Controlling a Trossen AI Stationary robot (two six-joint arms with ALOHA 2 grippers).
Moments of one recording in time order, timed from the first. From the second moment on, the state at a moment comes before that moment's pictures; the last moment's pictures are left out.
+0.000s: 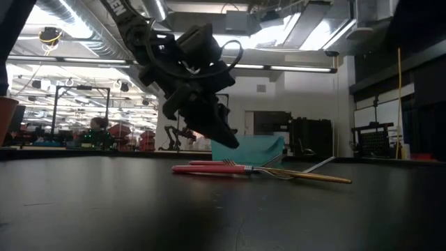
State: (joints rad) left arm 0.16 1.86 0.97 0.12 0.28 0.31; right arm 0.70 1.49 1.27 -1.38 0.62 1.43
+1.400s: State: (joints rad) left arm 0.15 1.96 0.97 0.13 0.27 0.38; right arm 0.59 1.49 1.27 -1.18 0.62 1.10
